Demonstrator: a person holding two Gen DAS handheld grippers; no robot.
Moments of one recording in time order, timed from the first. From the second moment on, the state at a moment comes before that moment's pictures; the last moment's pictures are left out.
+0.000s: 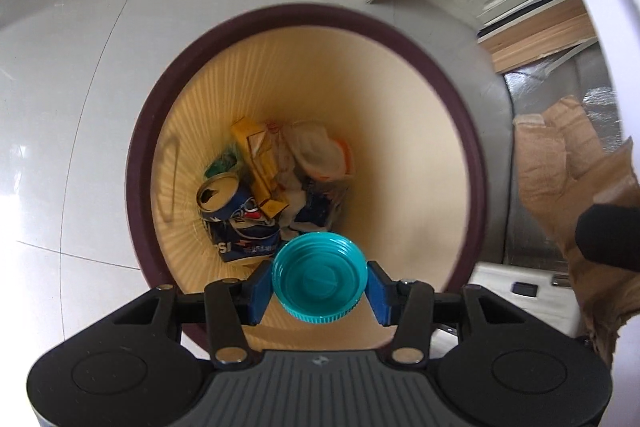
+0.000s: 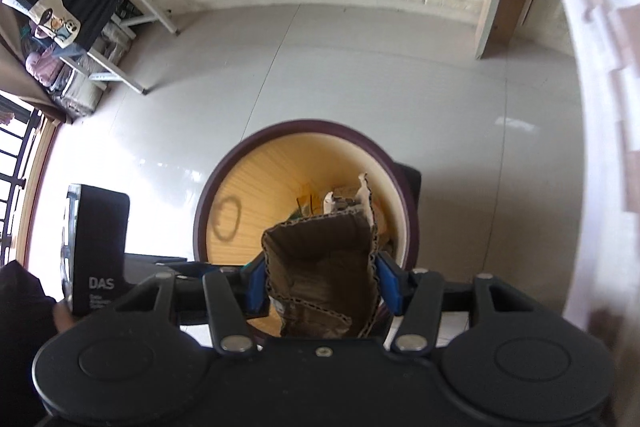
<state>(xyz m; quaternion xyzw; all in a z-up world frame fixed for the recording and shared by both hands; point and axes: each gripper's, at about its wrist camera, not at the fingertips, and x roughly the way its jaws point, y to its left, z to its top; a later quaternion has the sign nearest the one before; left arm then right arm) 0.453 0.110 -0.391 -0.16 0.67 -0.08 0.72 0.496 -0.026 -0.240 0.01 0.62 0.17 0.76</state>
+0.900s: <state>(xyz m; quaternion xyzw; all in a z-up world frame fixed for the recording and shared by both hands) 0.459 0.084 -0.410 -0.13 0.70 -0.10 0.70 0.539 -0.025 -0.325 0.06 0.69 0.17 0.70</state>
